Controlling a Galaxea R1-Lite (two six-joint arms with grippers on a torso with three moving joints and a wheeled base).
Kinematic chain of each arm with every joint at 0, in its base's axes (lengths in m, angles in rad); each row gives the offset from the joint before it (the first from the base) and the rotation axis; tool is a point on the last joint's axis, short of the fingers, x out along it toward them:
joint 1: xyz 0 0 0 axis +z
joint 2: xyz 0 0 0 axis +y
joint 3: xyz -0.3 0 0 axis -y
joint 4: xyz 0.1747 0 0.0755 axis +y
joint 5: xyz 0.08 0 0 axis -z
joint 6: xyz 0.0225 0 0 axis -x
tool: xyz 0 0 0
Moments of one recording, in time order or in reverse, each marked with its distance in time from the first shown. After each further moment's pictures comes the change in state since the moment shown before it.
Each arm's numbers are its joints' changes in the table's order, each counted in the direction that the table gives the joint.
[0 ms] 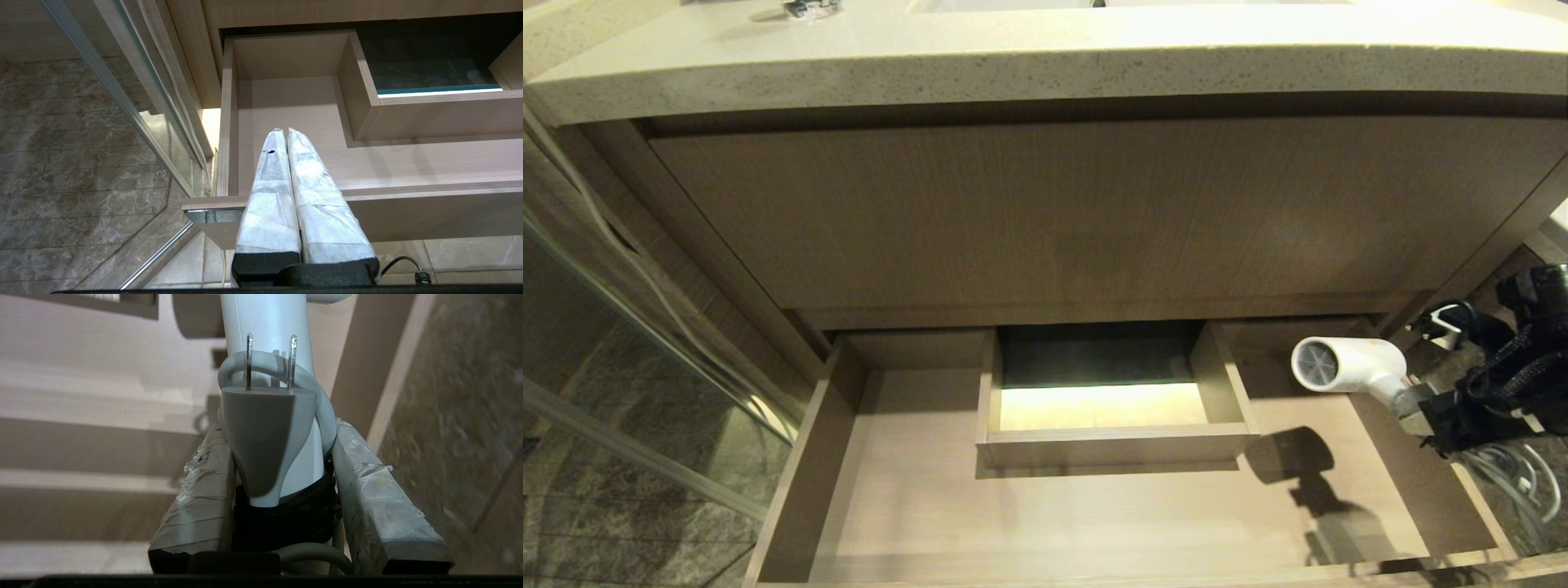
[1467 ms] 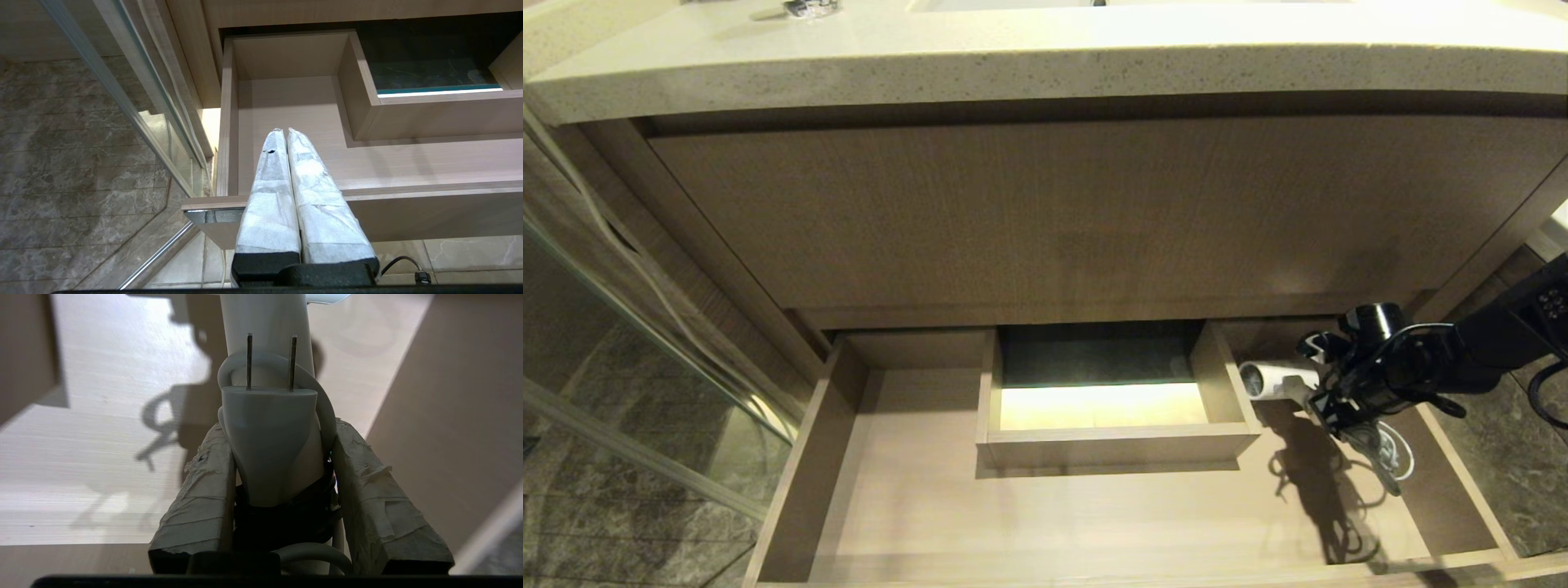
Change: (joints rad) left arm 0.000 0.000 0.000 0.000 0.000 0.001; right arm 0.017 0.647 0.390 -0.169 0.082 0.048
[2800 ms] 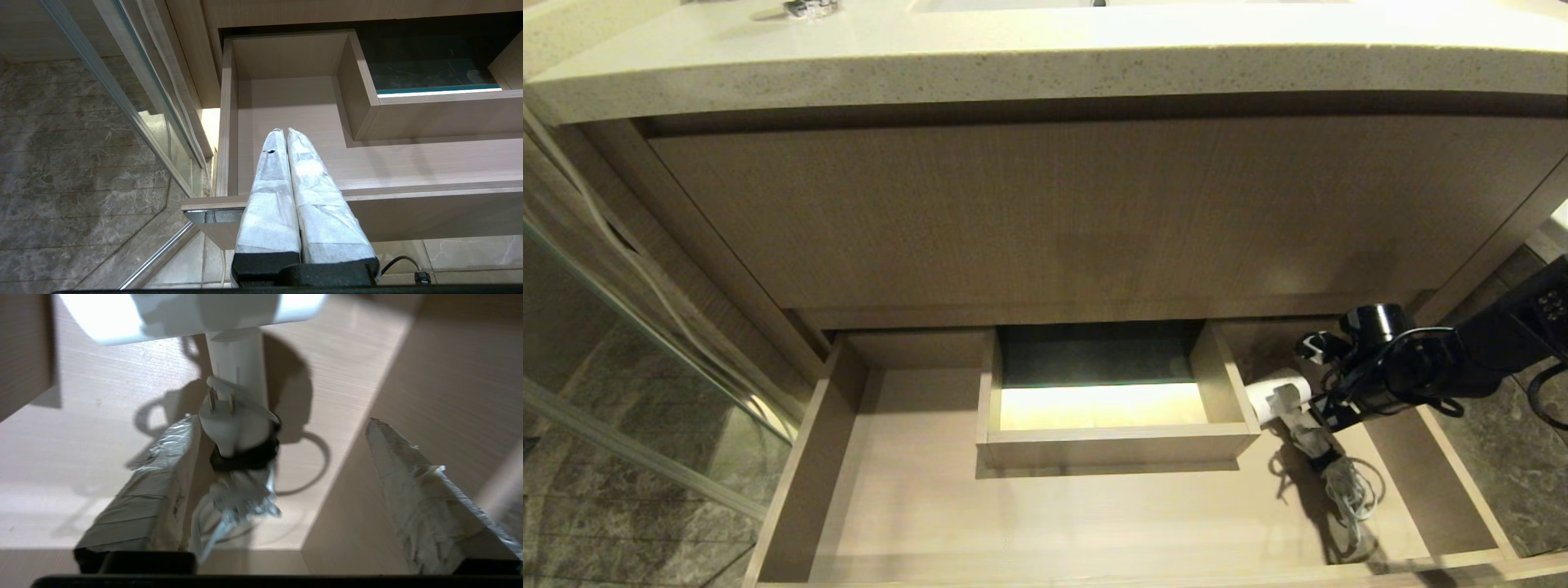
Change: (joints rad) left arm 0.000 0.000 0.000 0.000 0.000 0.000; right arm 0.001 -0.014 -0.025 -0.052 0.002 0.063
